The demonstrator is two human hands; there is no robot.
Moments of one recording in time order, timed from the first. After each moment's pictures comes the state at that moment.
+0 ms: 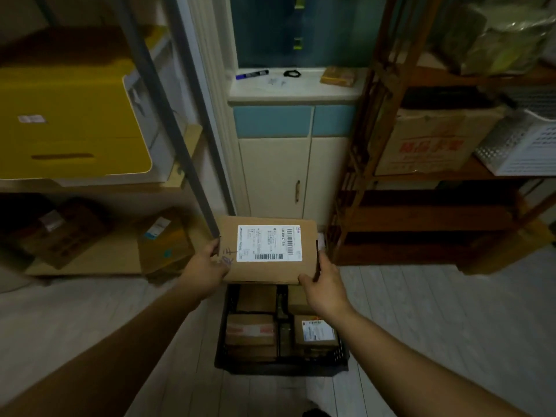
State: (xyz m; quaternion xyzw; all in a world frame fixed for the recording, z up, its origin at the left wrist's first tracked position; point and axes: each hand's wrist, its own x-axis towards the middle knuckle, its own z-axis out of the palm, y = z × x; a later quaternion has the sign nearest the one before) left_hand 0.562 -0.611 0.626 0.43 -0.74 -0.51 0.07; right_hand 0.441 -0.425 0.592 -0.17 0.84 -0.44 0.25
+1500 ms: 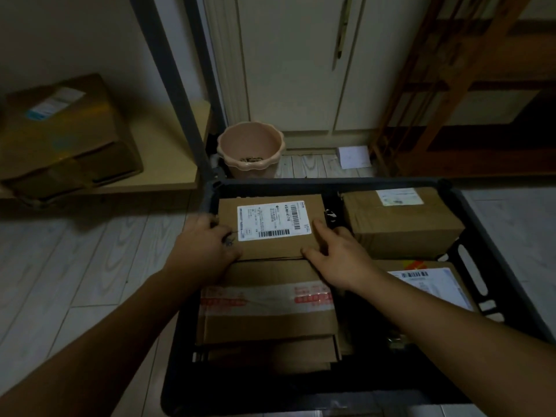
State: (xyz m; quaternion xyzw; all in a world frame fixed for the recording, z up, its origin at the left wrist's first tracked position) left_hand 0.526 -0.748 0.037 0.31 -0.94 -0.09 -0.08; right_hand 0.394 -0.555 0.016 -0.30 0.89 -0.23 0.25
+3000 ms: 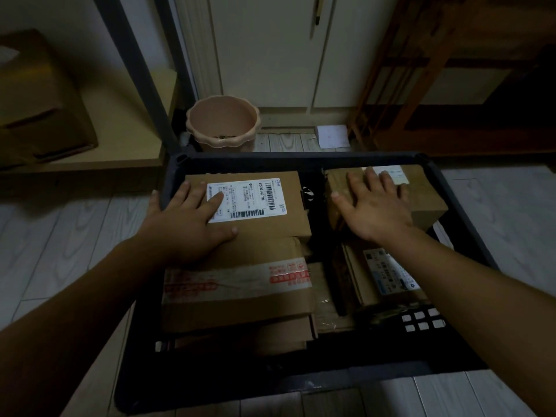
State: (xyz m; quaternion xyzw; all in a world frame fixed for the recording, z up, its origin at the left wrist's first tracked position) left_hand 0.504 -0.750 0.020 0.25 -0.95 -0.03 -0.20; right_hand 0.315 -0.506 0.008 -0.26 0.96 0.01 0.09
